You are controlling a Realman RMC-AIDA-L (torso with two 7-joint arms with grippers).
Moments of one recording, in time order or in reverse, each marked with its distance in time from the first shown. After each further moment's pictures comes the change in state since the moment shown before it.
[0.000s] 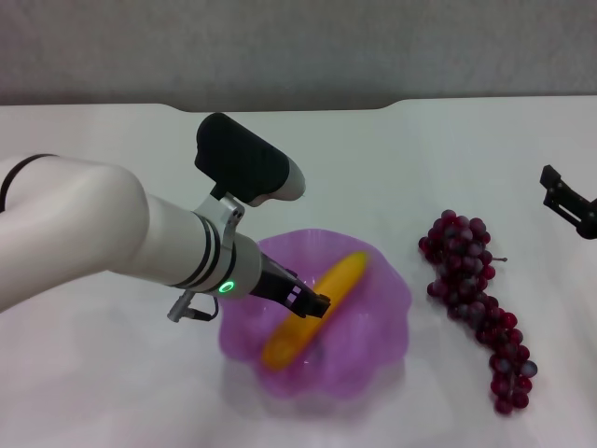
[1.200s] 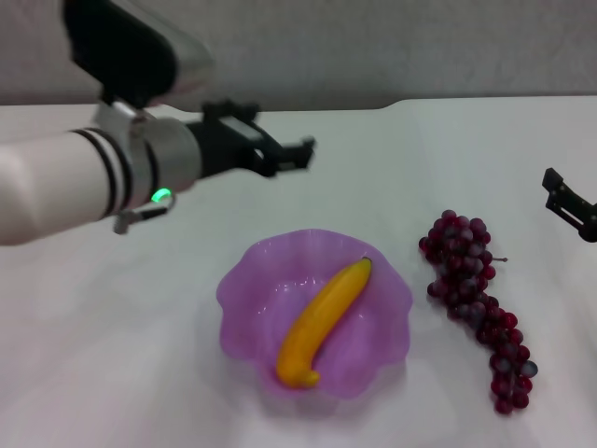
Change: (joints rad) left arm 0.317 0.008 -0.155 0.475 0.002 -0.216 0.205; right arm -0.008 0.000 0.000 0.000 0.000 0.004 0.000
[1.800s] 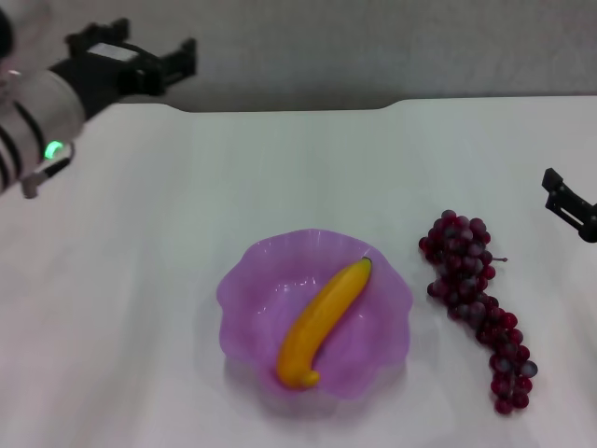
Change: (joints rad) left arm 0.123 0.008 -0.113 -0.007 -0.202 -0.297 0.160; right arm -0.002 0.000 -0.001 0.000 0.000 0.005 -0.001
